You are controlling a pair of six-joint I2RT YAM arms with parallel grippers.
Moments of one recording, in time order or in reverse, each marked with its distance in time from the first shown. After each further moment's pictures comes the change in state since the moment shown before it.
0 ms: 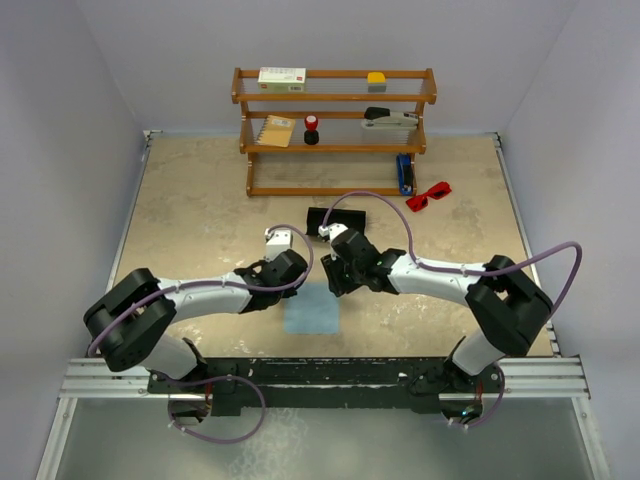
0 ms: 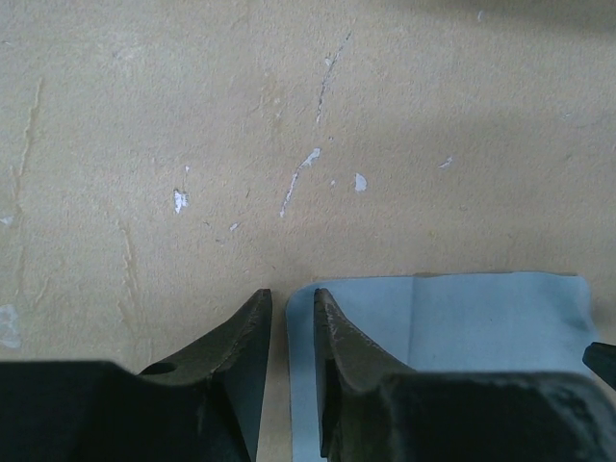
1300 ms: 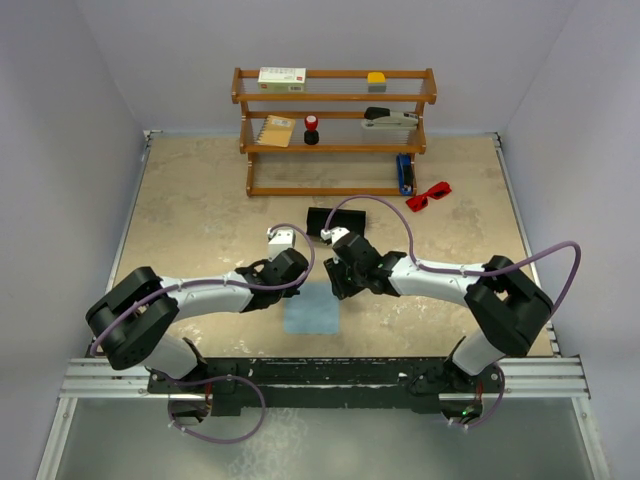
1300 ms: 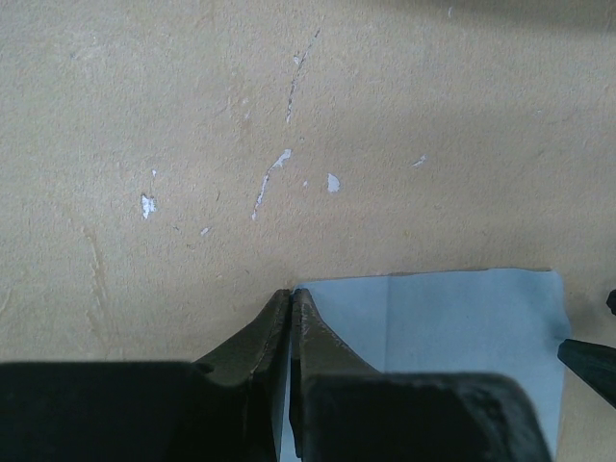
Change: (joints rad) left arm 0.000 0.024 0.008 0.027 0.047 -0.009; right arm 0.000 -0.004 -0.032 0.001 0.001 0.009
